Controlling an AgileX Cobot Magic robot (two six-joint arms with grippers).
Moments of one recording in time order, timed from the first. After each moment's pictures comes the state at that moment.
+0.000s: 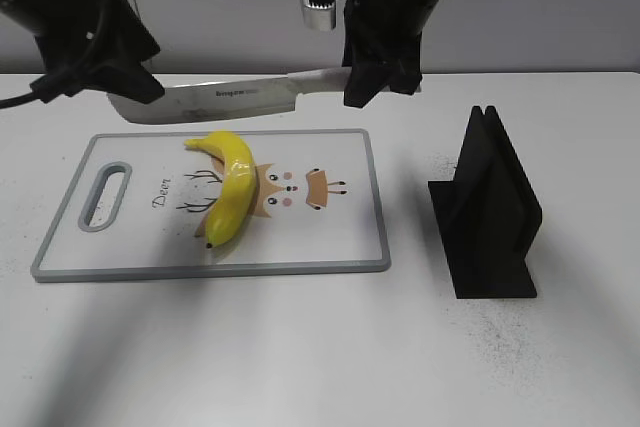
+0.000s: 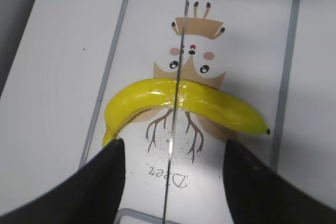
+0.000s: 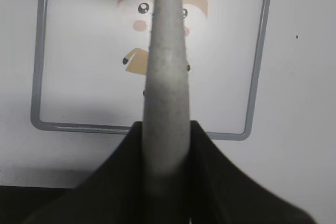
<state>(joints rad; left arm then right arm) -0.21 1.69 -1.37 -0.61 0.94 1.54 0.47 2.17 -1.98 0.25 1.18 -1.30</state>
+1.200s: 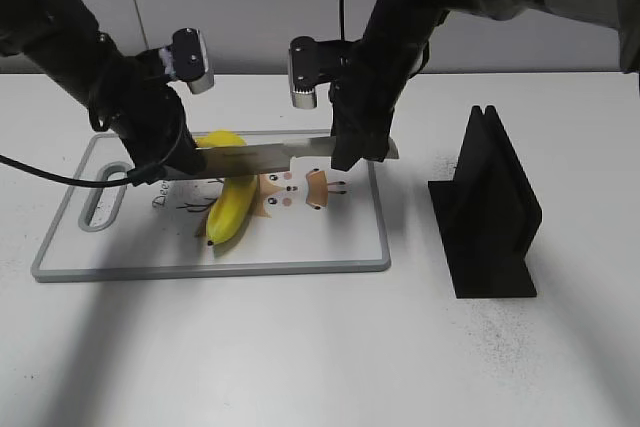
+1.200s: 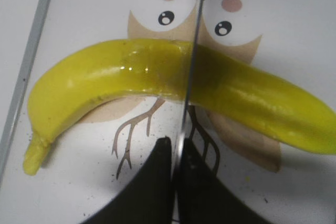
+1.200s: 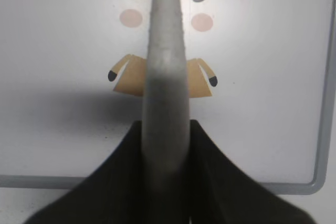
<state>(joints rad) -0.23 2.06 -1.39 -0.62 0.76 1.57 0.47 2.39 -1.99 0.29 1.10 -1.28</state>
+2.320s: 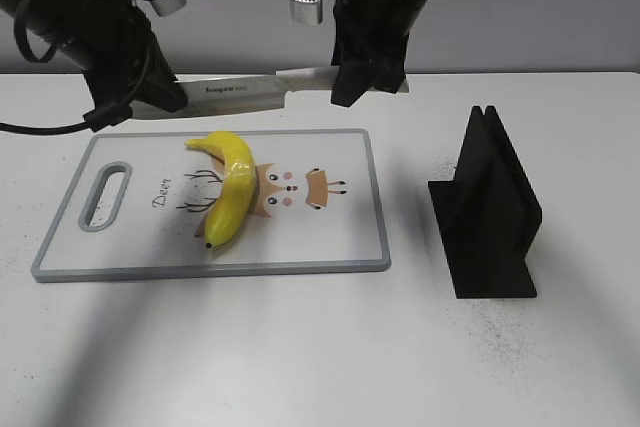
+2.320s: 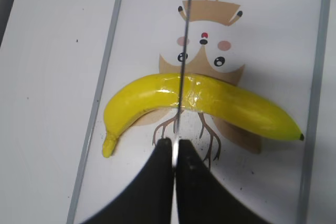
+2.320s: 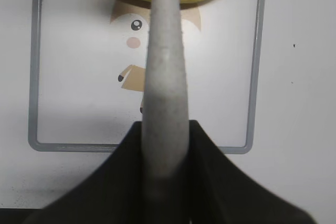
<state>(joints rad) -0.24 1.82 -1.38 -0.58 0.84 1.56 0.47 2.22 -2.05 0.28 1.20 -1.25</state>
